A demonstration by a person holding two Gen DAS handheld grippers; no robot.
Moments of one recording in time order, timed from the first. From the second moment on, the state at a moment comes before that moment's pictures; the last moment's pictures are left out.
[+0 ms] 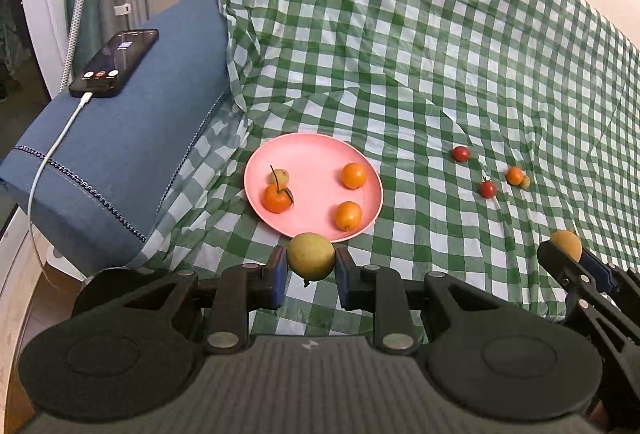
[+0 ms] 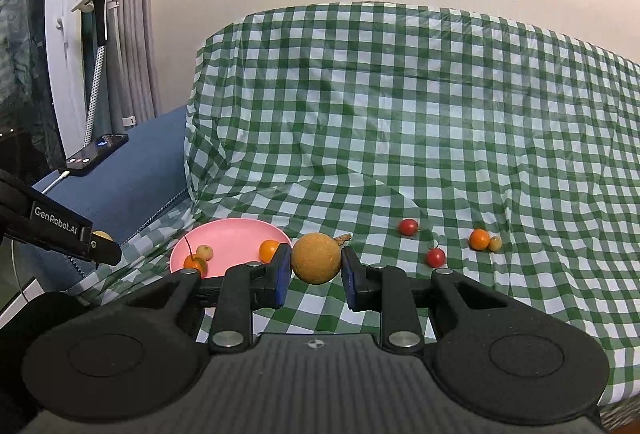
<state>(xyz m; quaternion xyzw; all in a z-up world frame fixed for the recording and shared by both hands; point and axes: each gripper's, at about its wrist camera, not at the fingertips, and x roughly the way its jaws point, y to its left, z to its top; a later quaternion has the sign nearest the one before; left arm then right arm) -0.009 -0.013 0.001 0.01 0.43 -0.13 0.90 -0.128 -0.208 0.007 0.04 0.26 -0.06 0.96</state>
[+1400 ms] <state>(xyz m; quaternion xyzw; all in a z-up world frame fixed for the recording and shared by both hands) 0.079 0.002 -0.028 -0.02 0.47 -0.10 0.88 -0.043 -0.188 -0.028 0.03 0.32 0.00 0.95</state>
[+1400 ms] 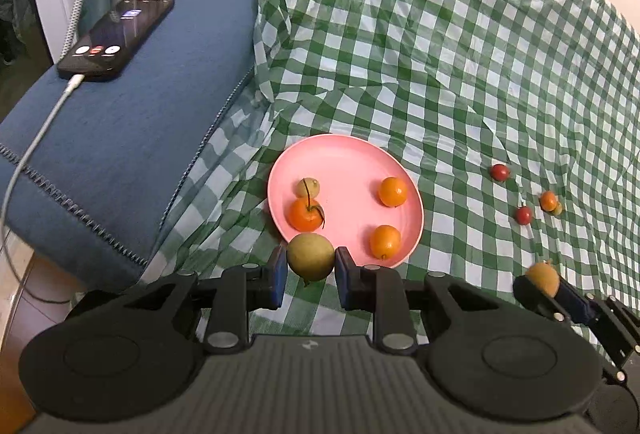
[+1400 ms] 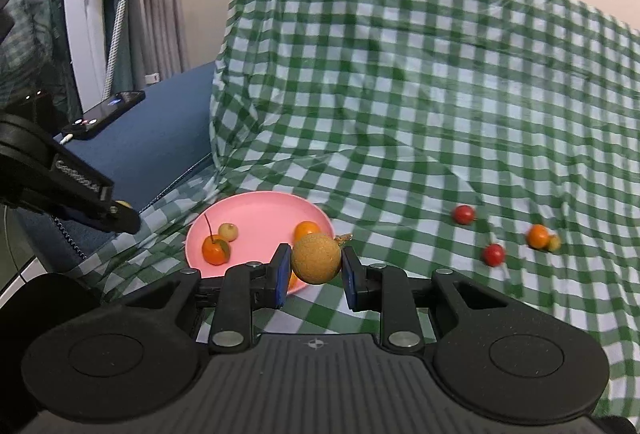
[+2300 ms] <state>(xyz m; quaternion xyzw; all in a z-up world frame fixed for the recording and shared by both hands) 0.177 -0.046 -0.136 0.03 0.54 -0.12 0.83 0.080 -0.184 -0.124 0.01 0.39 0.04 0.92</state>
